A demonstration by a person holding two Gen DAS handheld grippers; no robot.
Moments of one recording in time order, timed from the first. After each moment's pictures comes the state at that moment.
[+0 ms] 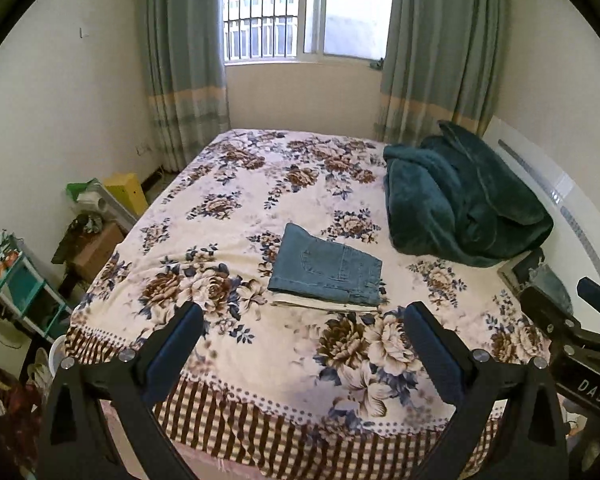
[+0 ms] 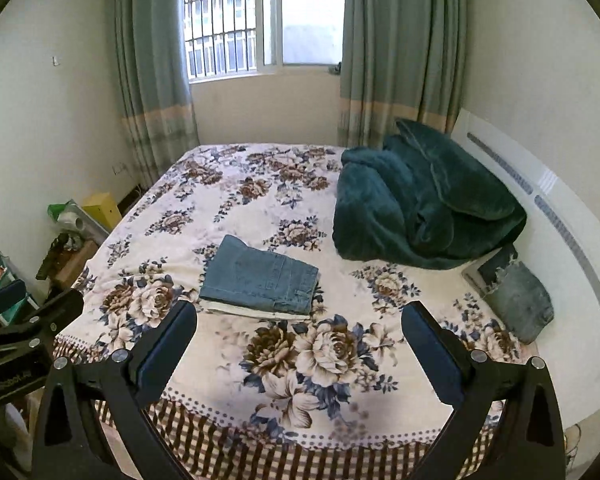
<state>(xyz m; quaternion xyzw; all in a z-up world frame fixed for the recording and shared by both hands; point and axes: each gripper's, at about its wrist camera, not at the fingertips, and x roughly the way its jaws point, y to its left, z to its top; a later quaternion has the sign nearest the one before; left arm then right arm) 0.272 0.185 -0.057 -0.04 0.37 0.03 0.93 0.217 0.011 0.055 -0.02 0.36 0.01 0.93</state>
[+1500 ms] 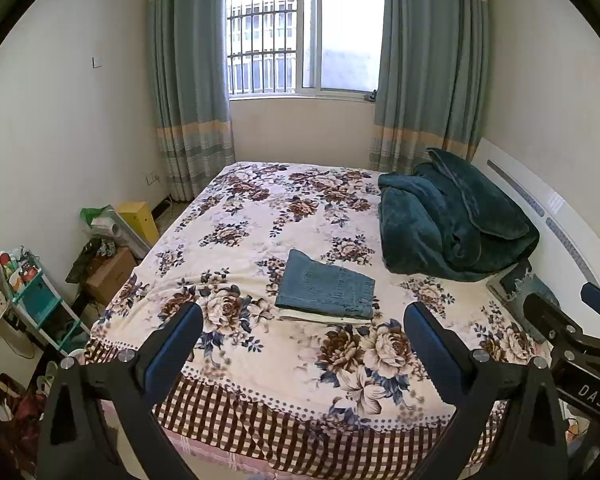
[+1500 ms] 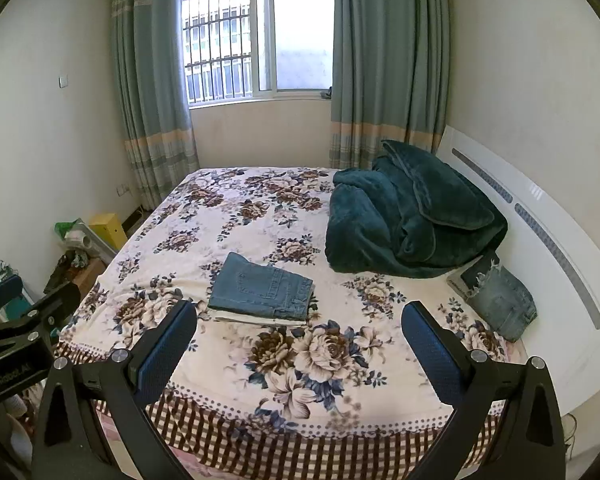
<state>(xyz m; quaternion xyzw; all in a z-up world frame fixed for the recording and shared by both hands) 0.190 0.172 -0.002 -0.02 0.32 0.04 0.95 0.139 -0.005 0.136 -0.01 0.33 0.01 0.94</state>
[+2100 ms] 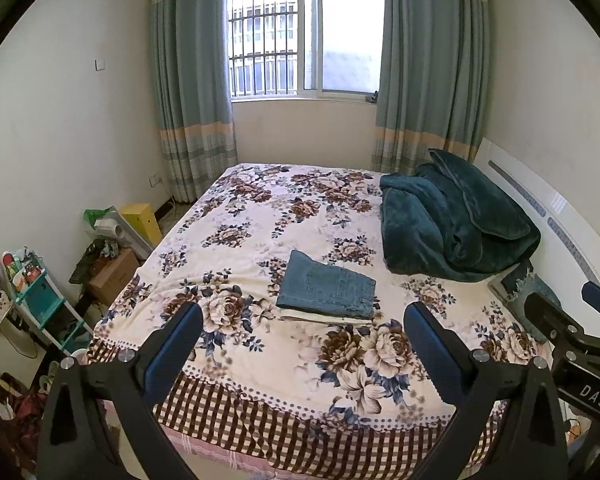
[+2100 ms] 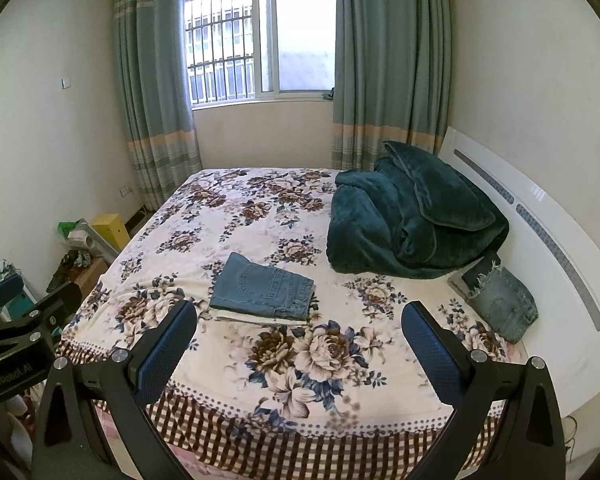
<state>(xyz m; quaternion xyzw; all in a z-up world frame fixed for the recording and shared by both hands) 0.185 0.168 0.006 -0.02 0.32 0.05 0.95 0.136 -0.003 0.138 -0.01 0.33 0.01 0.94</state>
